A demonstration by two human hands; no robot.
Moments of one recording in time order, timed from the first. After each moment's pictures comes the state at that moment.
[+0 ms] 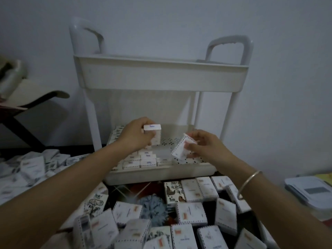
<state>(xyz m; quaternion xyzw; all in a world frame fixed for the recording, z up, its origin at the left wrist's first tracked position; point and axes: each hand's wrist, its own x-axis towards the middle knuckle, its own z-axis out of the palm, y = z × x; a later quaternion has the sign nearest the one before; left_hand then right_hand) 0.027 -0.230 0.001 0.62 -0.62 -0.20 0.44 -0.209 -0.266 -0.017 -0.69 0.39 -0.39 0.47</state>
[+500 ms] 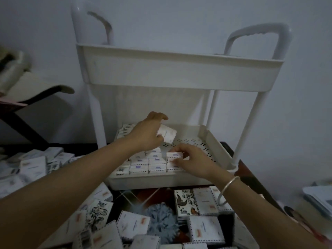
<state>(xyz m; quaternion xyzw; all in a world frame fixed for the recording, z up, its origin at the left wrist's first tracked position) 0.045 -0.275 -0.006 0.63 -0.74 -0.03 0.24 -0.150 -0.295 -0.057 -0.84 0.40 -0.23 0.30</state>
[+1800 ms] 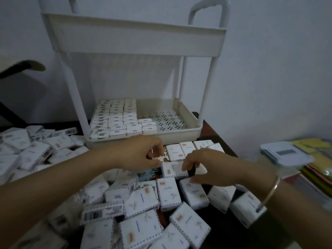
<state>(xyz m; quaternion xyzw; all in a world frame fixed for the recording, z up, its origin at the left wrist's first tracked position) -0.028 -0.134 -0.021 0.52 -0.83 -0.19 0.07 -0.268 -0.152 -0.031 -0.90 0.41 0.04 0.16</state>
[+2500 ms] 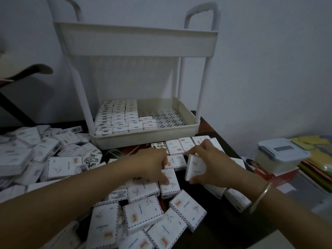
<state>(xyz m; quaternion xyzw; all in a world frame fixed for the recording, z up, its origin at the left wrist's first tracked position) -0.063 -0.119 -0.053 0.58 -0.79 -0.21 -0.03 -0.282 -0.136 -0.065 -0.84 0.52 -0.07 0.13</state>
